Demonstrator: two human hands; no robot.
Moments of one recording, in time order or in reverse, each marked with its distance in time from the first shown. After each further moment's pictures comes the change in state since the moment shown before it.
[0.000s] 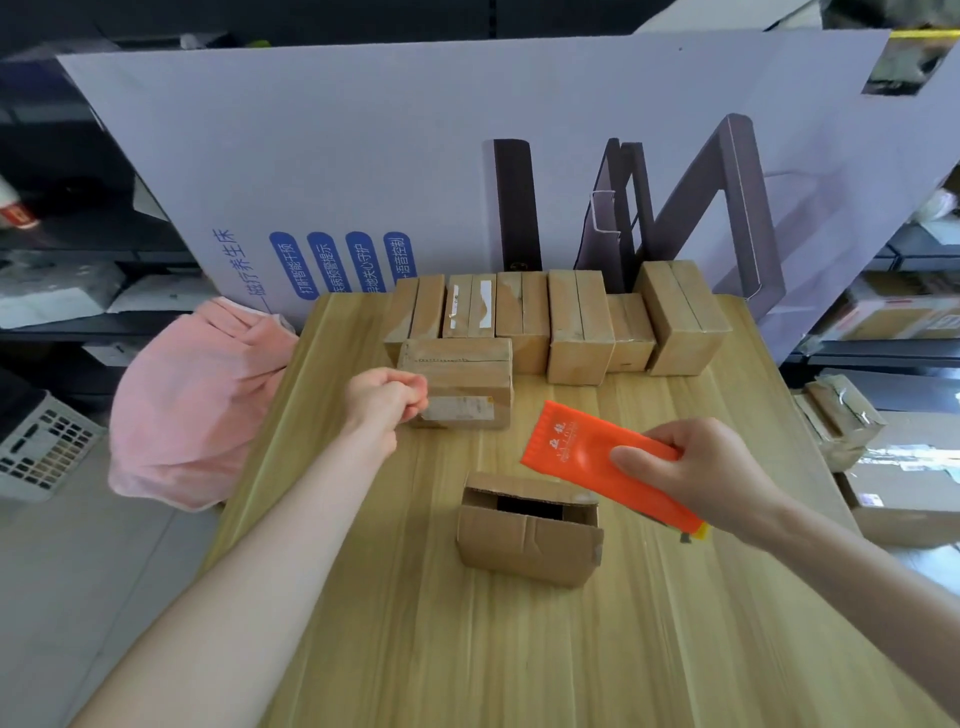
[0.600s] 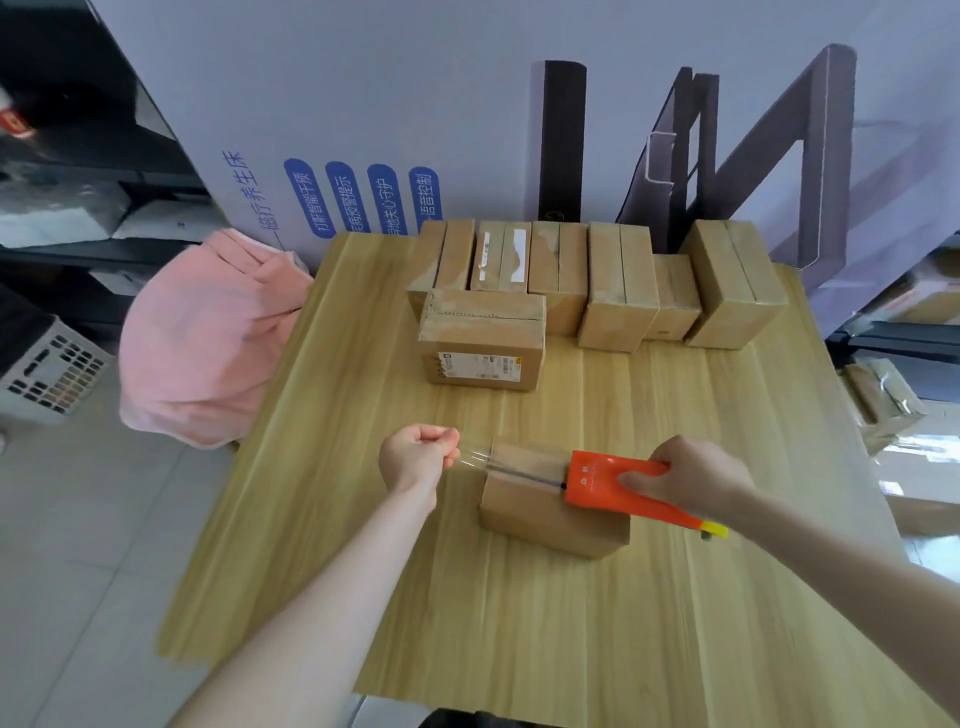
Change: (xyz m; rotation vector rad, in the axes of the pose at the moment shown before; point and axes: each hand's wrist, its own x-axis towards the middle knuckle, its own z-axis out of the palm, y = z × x) left_hand 0.003 -0.128 0.007 -0.089 0.134 -0.209; right_hand 0.068 0.063 0.061 -0.647 -0.185 0.191
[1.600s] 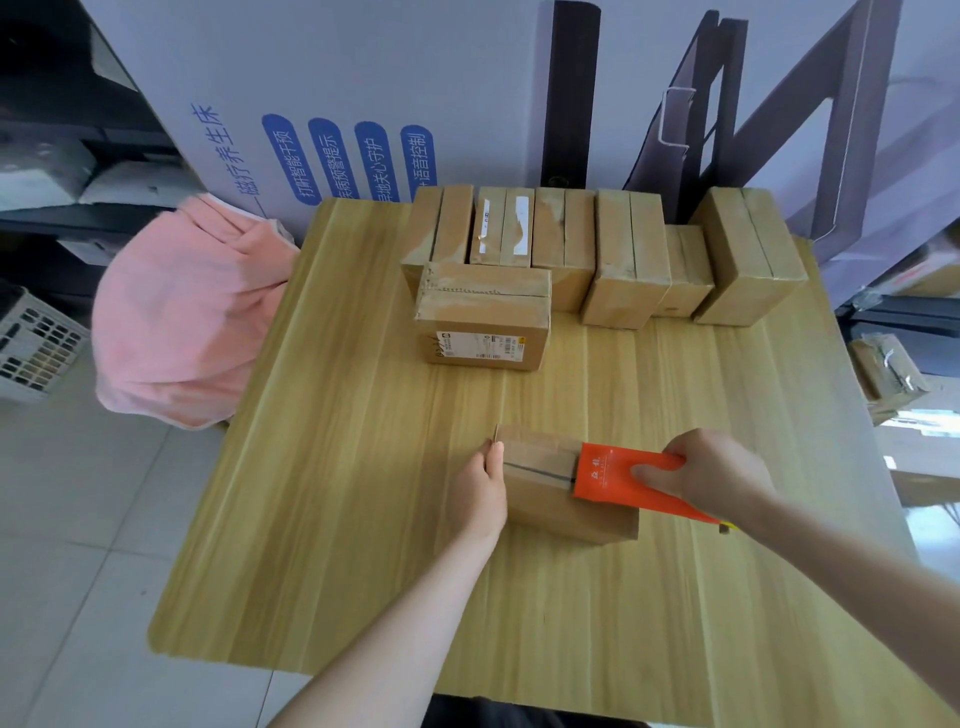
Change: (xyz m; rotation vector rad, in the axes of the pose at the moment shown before) left_hand -0.024 -0.066 0.041 0.499 -0.156 0.213; right_hand 0.002 0.002 0.012 0.019 0.005 0.042
